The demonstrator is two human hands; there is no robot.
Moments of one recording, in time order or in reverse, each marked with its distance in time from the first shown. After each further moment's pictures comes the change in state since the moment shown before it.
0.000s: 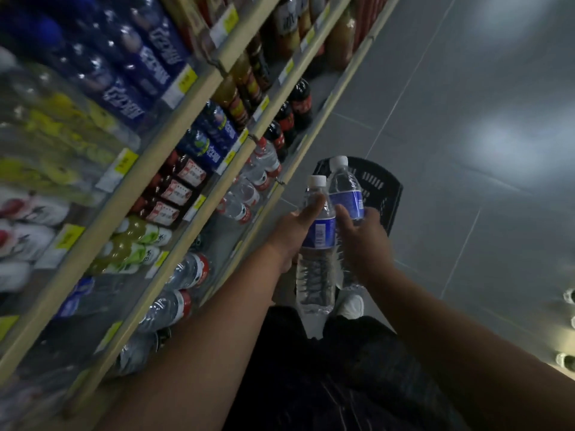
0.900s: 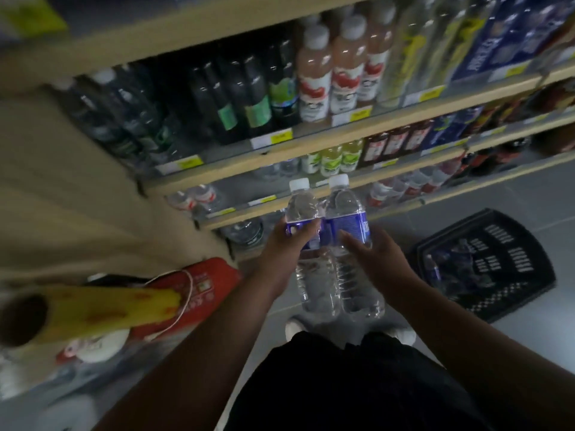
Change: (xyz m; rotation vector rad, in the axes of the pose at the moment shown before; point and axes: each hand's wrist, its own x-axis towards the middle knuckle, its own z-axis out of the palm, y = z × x) left_hand -0.290 -0.274 -0.215 -0.699 0.695 0.180; right_hand -0.304 -0.047 0.217 -0.266 -0.769 -0.329
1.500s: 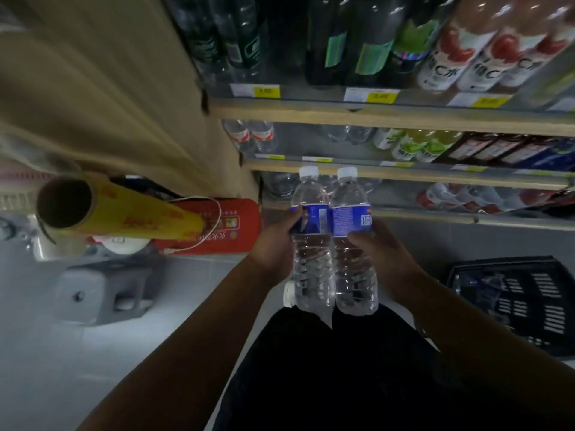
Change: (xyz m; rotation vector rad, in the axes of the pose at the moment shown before) left_hand -0.012 -0.039 -0.076 -0.500 0.218 -0.238; right_hand 0.033 -0.012 0.070 0.056 -0.442 0.144
